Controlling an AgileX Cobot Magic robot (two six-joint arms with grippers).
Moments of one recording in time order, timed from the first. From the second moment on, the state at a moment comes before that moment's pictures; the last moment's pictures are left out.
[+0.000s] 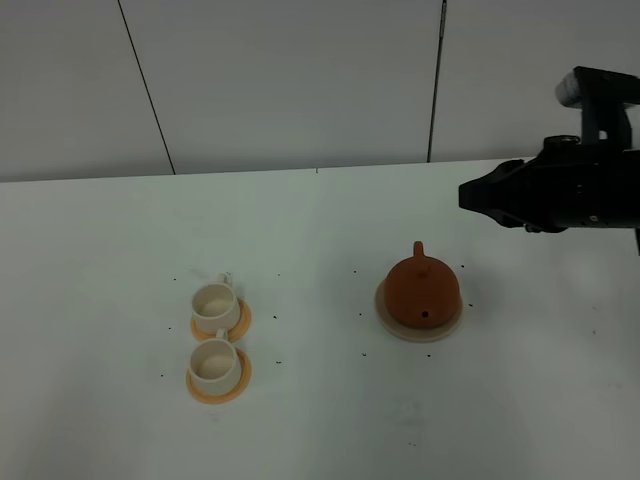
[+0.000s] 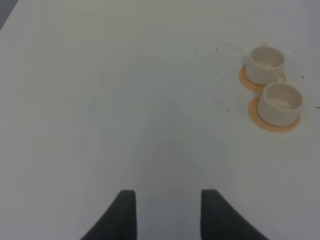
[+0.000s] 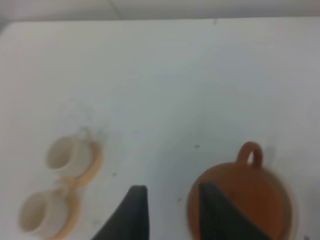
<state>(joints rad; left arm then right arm) 0.08 -0.01 -0.51 0.05 1.04 0.01 0.22 1.63 -1.10 1.16 0.46 -0.99</state>
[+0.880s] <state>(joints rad) 0.08 -0.01 -0.51 0.05 1.04 0.02 0.23 2.22 -1.99 0.43 0.89 -0.23</state>
